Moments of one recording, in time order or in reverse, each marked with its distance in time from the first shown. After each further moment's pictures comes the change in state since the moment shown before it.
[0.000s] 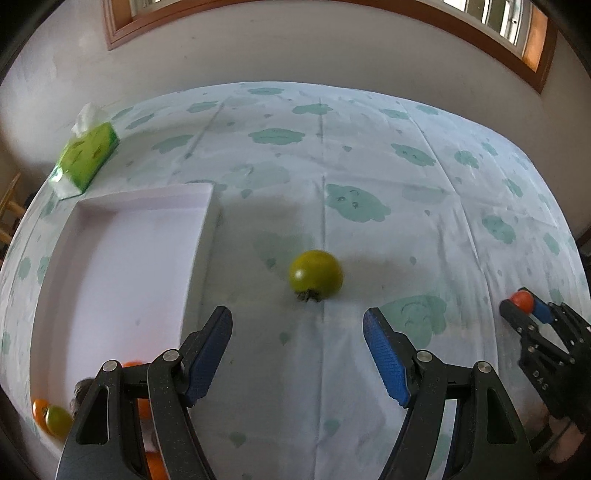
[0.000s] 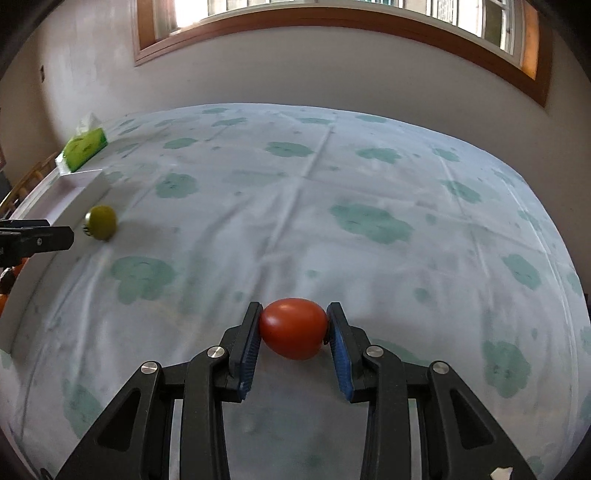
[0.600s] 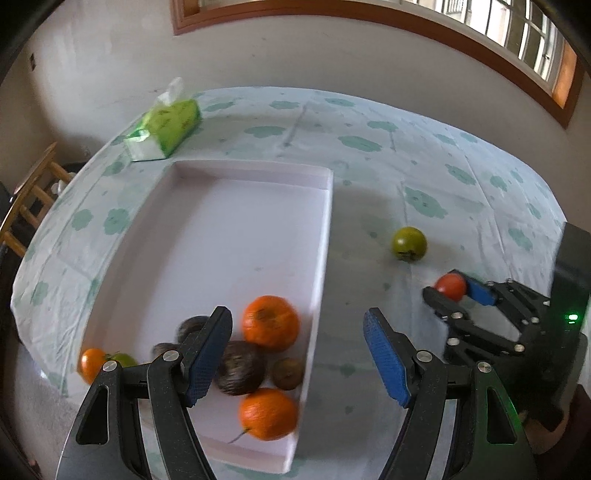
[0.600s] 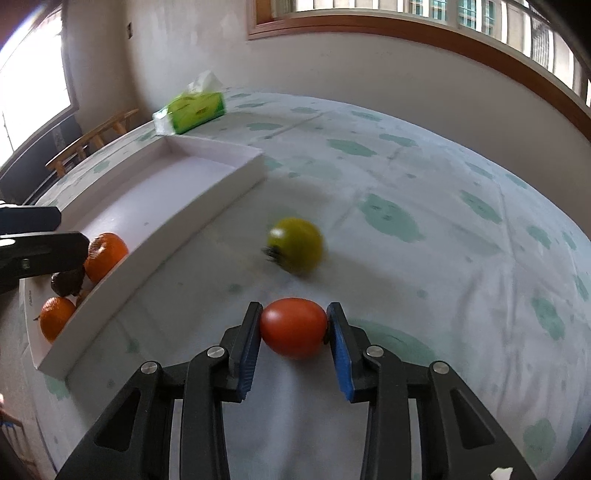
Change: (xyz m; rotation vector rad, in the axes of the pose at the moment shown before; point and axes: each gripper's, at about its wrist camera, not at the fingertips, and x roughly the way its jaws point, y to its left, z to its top) left arm -0.060 0.079 -0.047 -0.122 -0.031 0.072; right arm 0.018 0.155 0.026 -0.243 -0.011 0.236
